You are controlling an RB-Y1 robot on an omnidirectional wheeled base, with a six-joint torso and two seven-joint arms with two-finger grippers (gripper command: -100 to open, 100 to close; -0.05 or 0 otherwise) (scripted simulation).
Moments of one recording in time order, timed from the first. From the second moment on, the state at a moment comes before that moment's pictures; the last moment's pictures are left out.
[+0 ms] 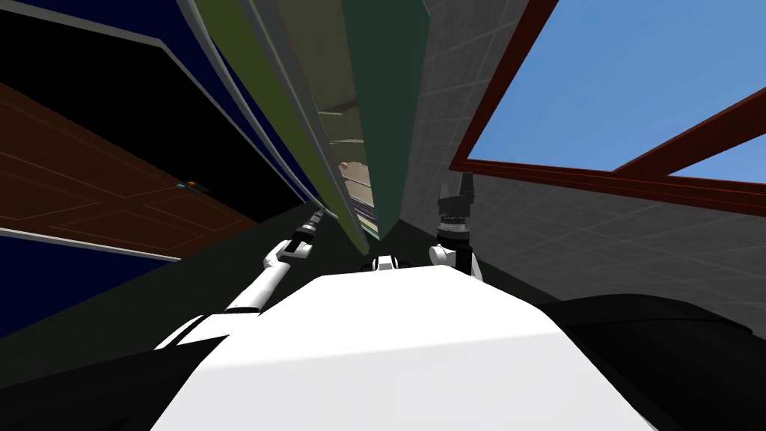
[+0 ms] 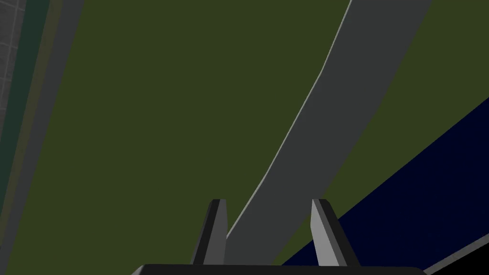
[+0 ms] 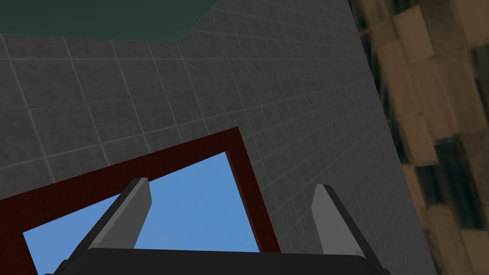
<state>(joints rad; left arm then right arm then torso) 0.00 0.78 -0.11 -1.37 0.14 -0.38 -0.31 0.45 0.00 0.04 -2.34 0.05 -0.47 0.04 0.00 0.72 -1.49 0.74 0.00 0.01</state>
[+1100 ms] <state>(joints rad) 0.06 0.87 -0.21 -1.50 0.17 -0.44 -0.28 0.45 0.00 0.04 -2.34 0.05 -0.47 0.04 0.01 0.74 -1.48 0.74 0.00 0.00</state>
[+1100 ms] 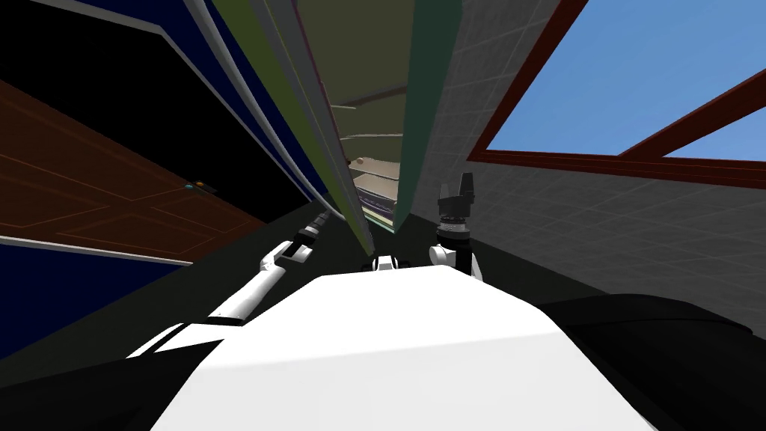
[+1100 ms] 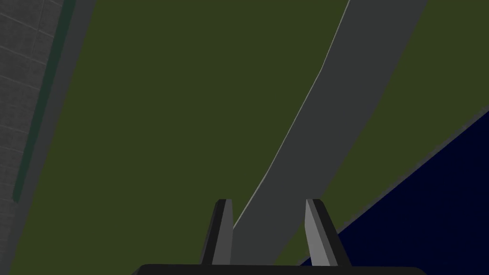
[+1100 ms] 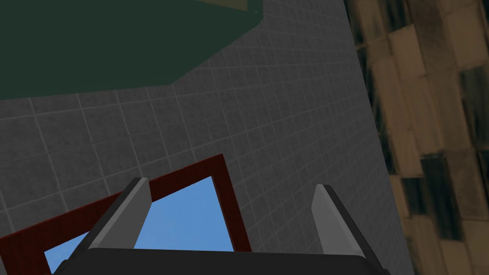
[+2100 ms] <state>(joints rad) 0.13 0.97 -0.32 -1.62 0.19 -0.55 -0.27 0.45 0.00 0.04 -2.34 0.05 -0.47 0.04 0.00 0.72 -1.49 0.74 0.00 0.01</state>
